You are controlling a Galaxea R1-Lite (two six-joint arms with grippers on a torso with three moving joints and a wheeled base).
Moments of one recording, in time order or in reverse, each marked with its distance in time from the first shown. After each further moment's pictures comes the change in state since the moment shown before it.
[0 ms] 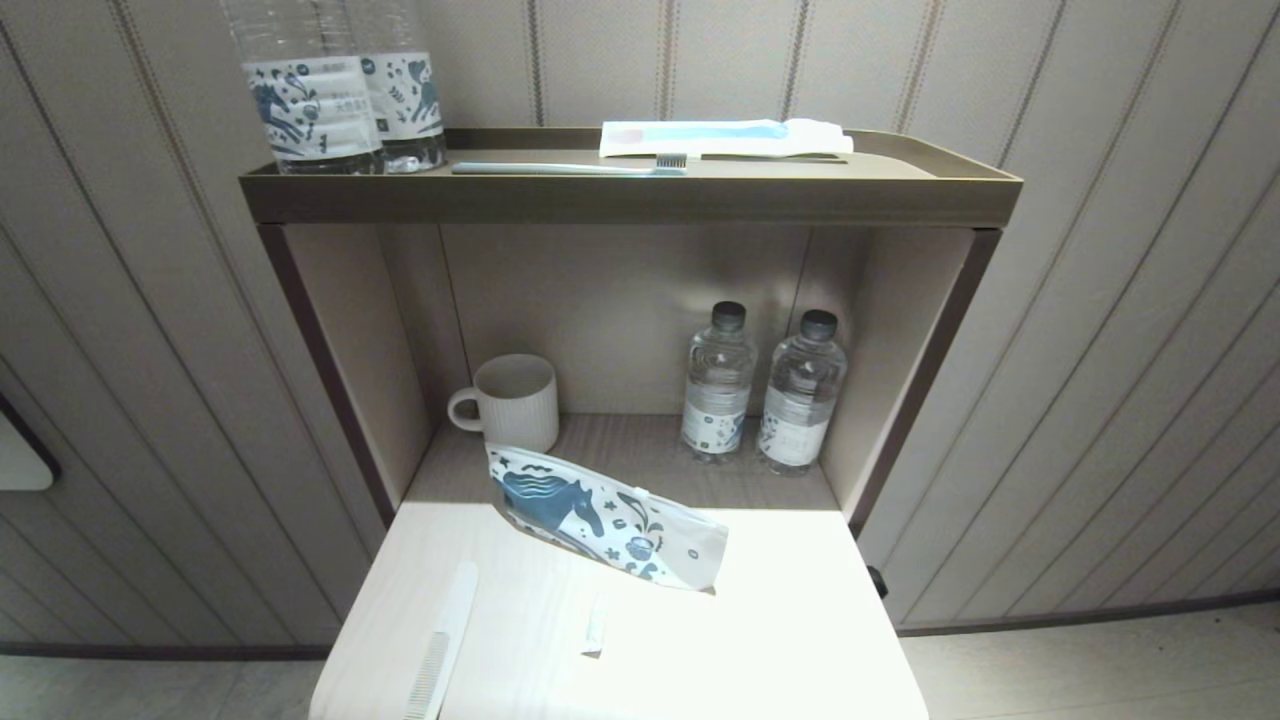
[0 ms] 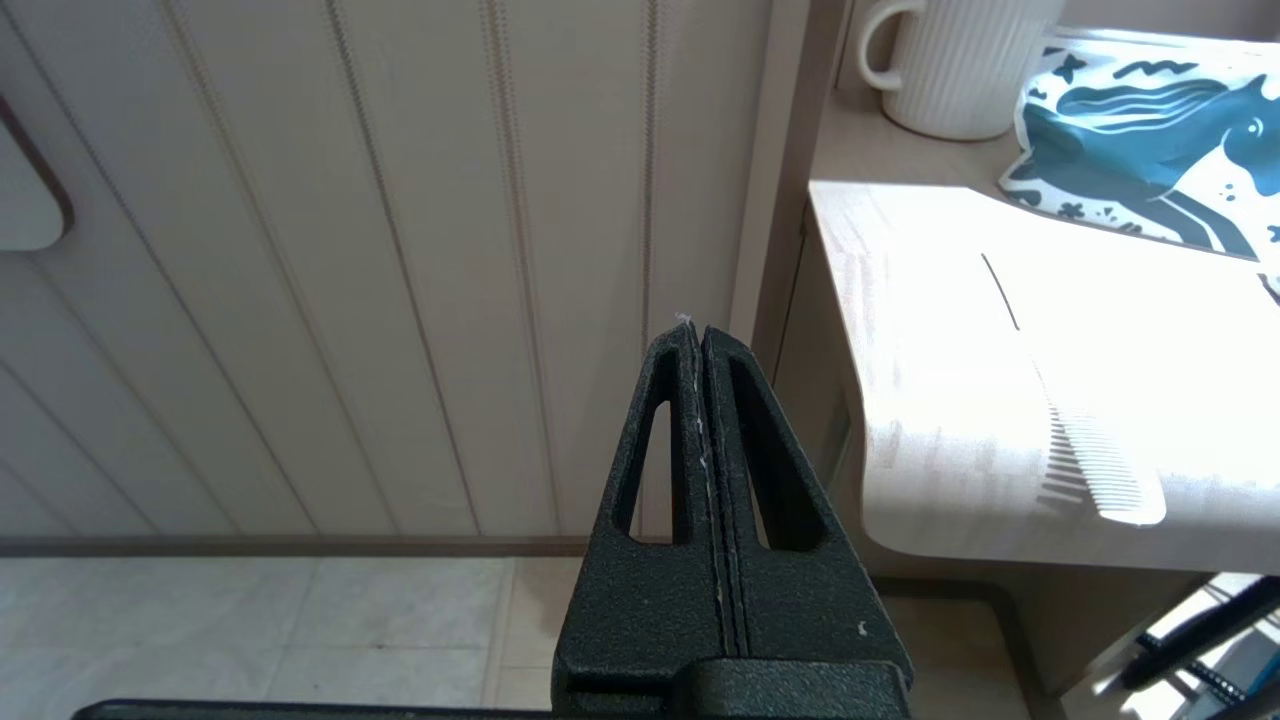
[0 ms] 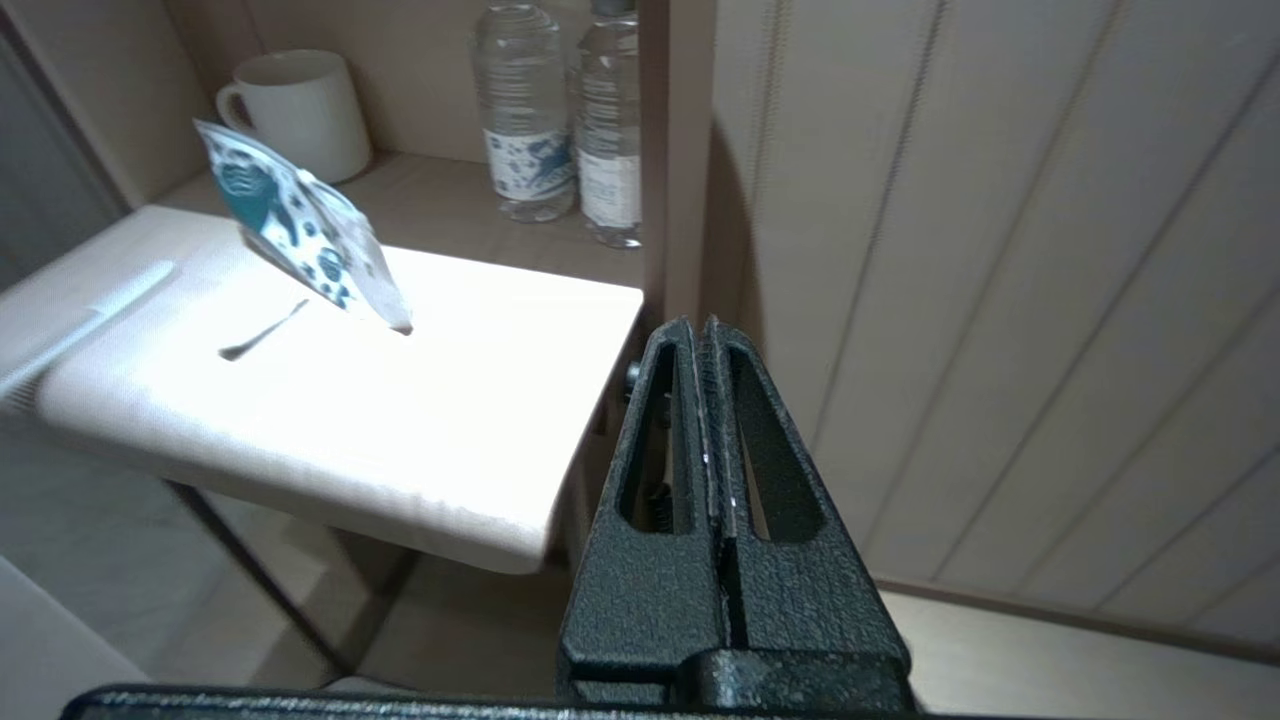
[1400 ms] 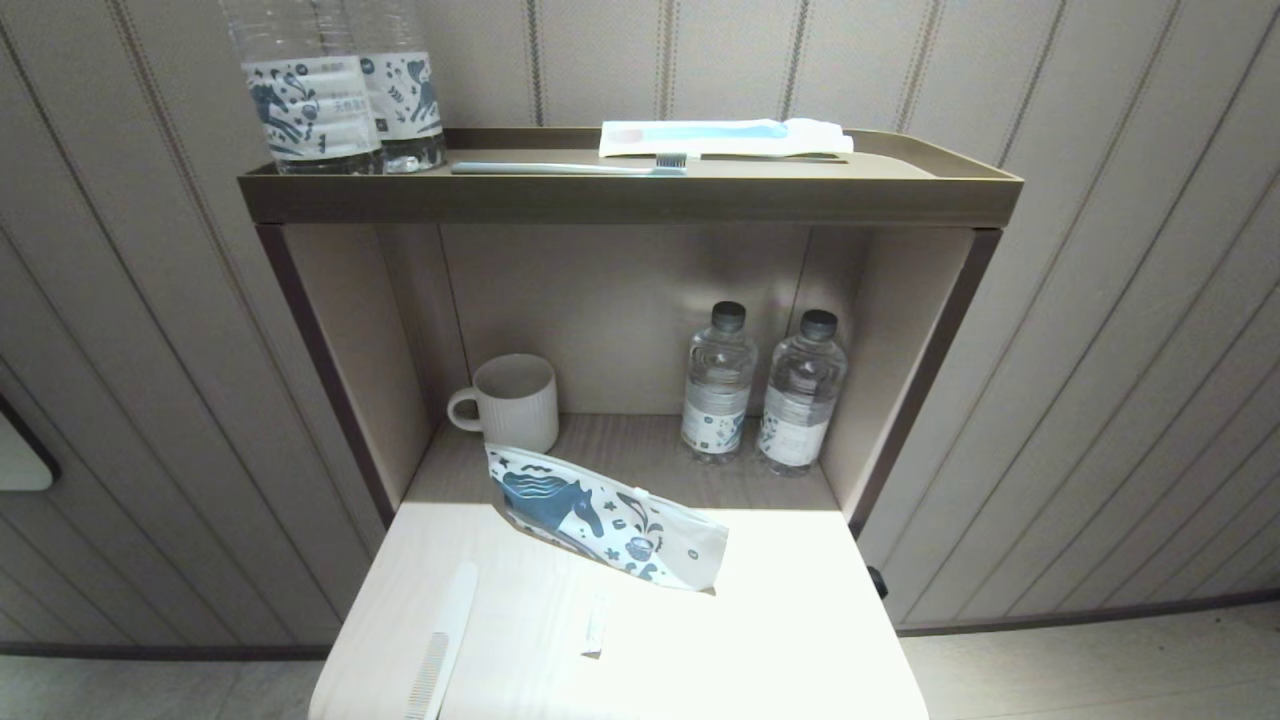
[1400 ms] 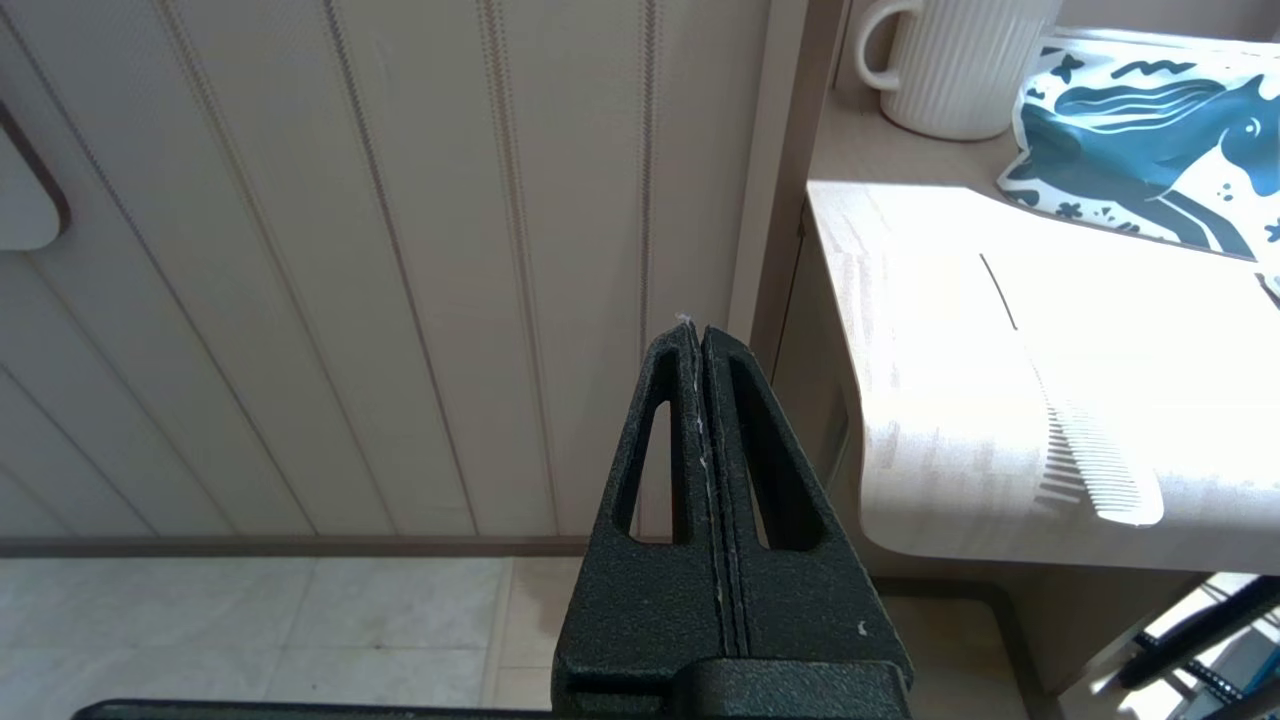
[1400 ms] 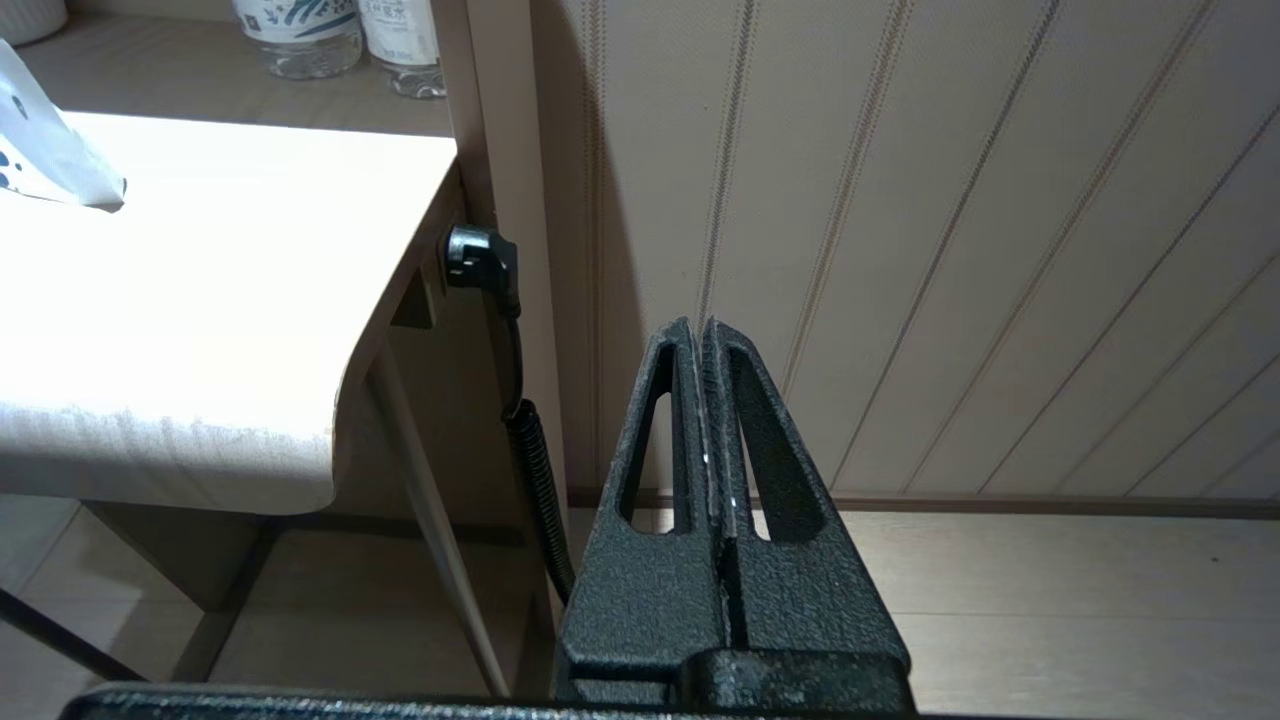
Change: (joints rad) left arm 0.000 0.000 0.000 0.000 0.000 -0.001; right arm -0.032 -0.228 0.556 -0.268 -0.199 -0.046
